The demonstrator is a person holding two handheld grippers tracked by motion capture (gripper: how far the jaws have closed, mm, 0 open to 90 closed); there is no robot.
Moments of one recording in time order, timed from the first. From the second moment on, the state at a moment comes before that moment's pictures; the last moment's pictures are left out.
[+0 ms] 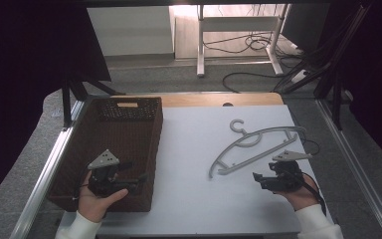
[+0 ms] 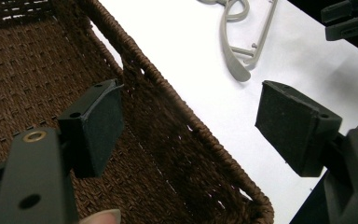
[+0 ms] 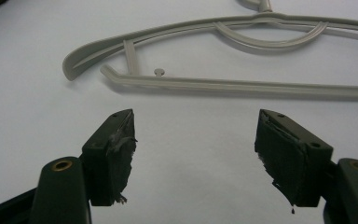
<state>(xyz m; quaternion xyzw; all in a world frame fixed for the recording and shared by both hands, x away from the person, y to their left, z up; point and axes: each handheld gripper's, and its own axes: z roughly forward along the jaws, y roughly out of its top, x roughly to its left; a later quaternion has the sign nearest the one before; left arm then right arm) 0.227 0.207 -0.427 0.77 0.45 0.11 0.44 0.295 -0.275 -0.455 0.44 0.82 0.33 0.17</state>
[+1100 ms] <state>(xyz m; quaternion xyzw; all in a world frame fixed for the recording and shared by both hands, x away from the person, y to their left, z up) 0.227 0.211 -0.424 0.76 0.45 0.10 0.45 0.419 -0.284 -0.459 0.59 0.74 0.27 0.19</state>
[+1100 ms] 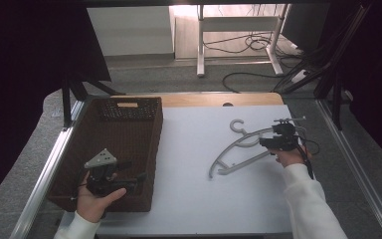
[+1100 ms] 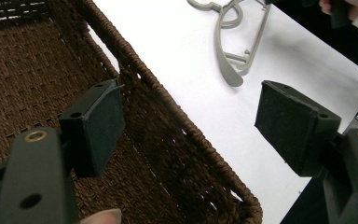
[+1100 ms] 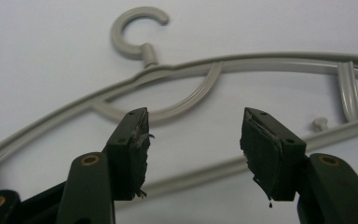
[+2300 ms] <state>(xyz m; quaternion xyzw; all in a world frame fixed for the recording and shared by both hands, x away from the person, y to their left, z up) 0.231 0.215 -0.430 0.76 0.45 0.09 0.45 0.486 -0.269 -0.498 0.69 0.68 0.21 0.15</state>
